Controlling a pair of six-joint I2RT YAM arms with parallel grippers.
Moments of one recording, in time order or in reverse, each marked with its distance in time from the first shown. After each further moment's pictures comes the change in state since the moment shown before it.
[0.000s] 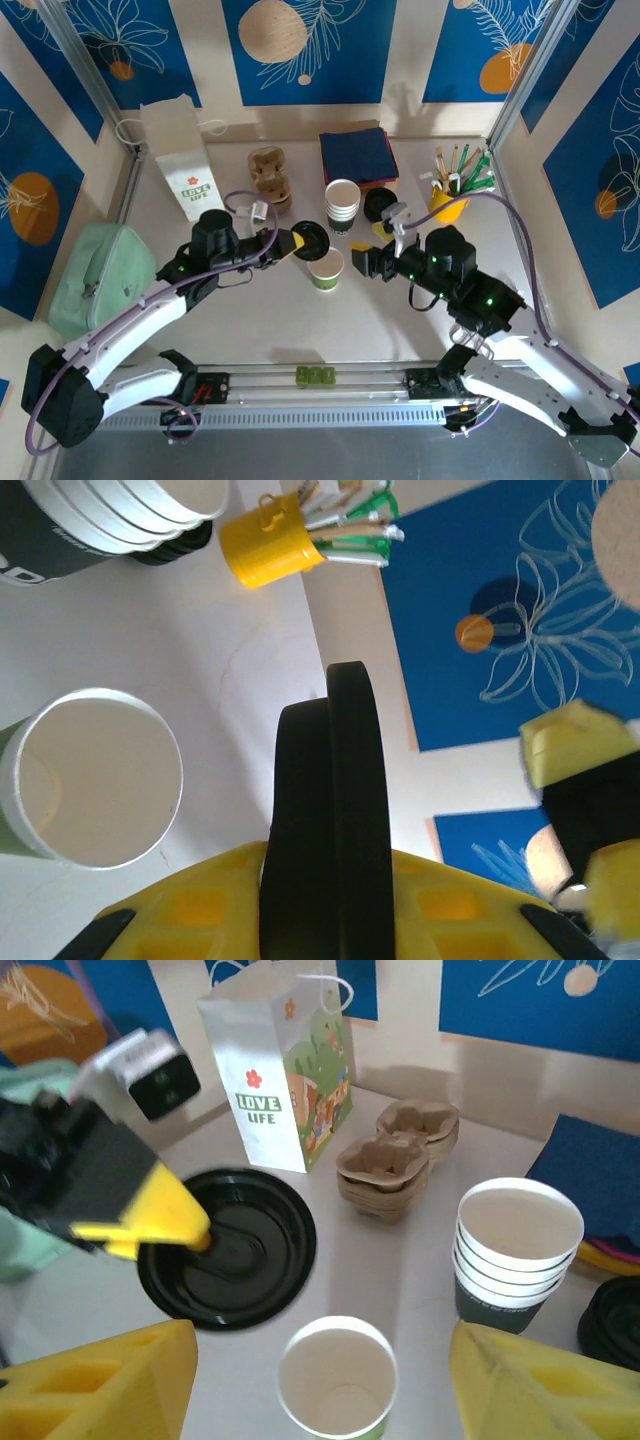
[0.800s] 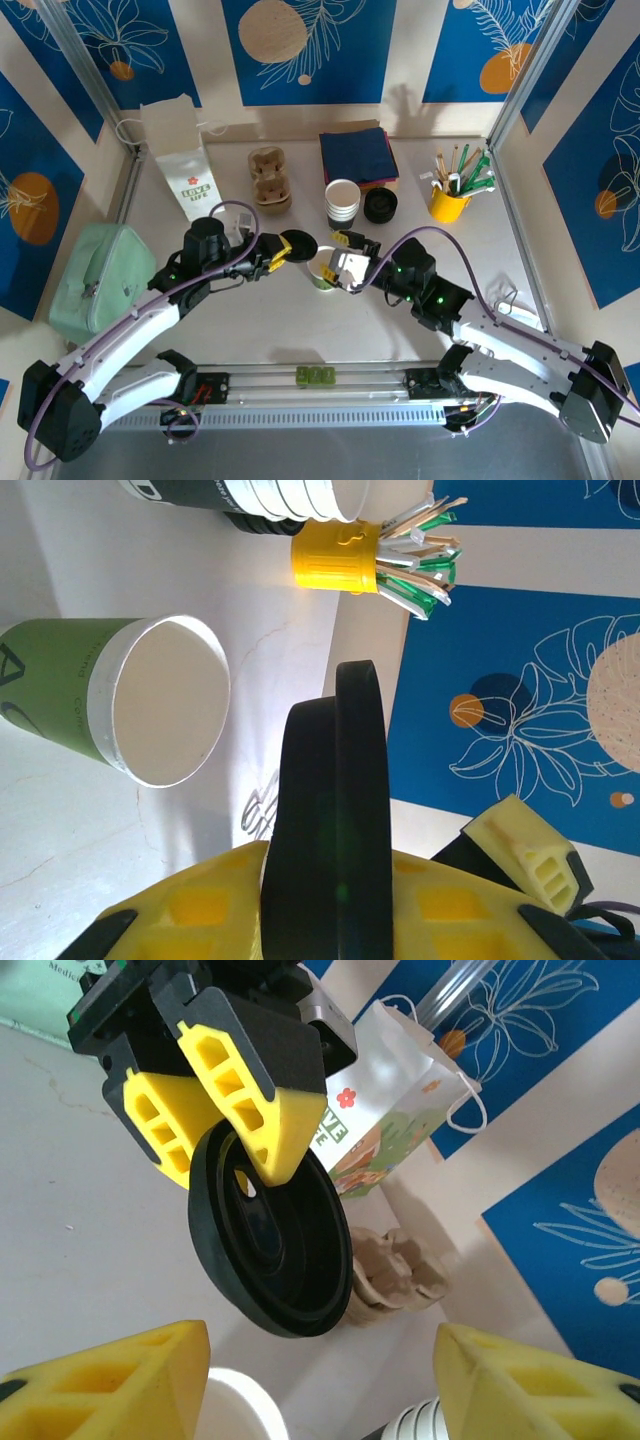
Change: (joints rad) left arm 0.042 -0.066 -0.058 -0.080 -0.012 -0.336; right arm 0.073 0.183 -0.224 0.492 -0.144 -0.827
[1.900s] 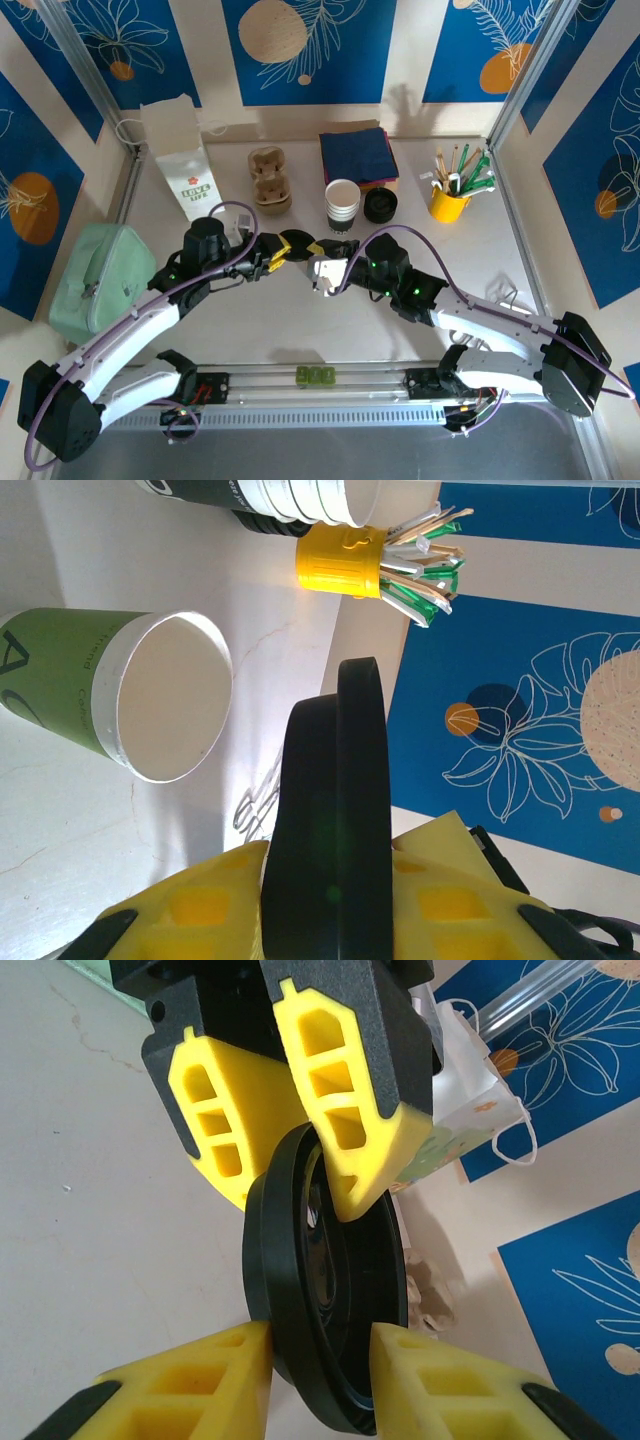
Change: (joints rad) left arm 0.001 0.000 0.000 0.002 -0.004 -0.037; right arm 0.051 0.182 0.061 0.048 0.024 -0.158
